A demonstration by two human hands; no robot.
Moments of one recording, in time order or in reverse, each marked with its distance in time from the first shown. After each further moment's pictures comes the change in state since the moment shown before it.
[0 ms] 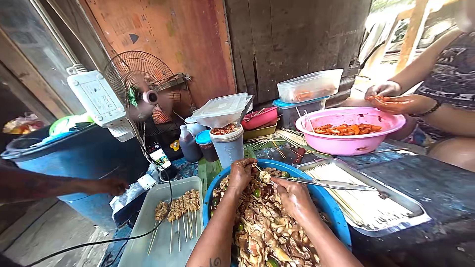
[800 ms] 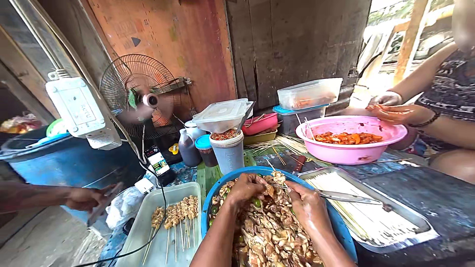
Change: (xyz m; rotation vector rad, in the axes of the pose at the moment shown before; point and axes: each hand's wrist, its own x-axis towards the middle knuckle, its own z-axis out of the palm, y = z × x) left_hand 0.010 -0.015 0.006 -0.241 -0.315 -0.143; right_hand 0.003 0.012 -0.004 0.018 0.244 -0.007
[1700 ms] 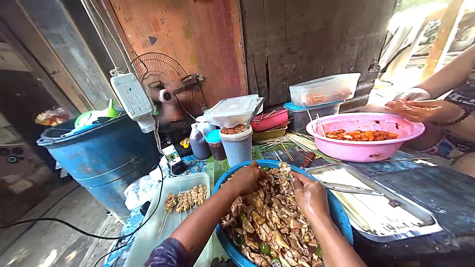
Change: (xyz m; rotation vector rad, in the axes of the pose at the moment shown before) left_hand -0.010 0.026 -0.017 1.133 -0.159 0.177; right_hand 0.003 -0.004 -0.002 -0.029 -0.019 0.018
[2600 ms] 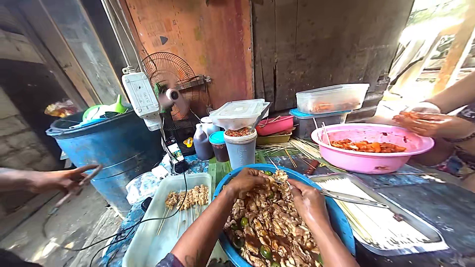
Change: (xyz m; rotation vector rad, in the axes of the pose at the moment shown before) left_hand -0.027 0.015 -0.005 -1.228 0.122 -0.281; right_hand 0.000 0.000 0.003 -0.005 -0.115 -0.040
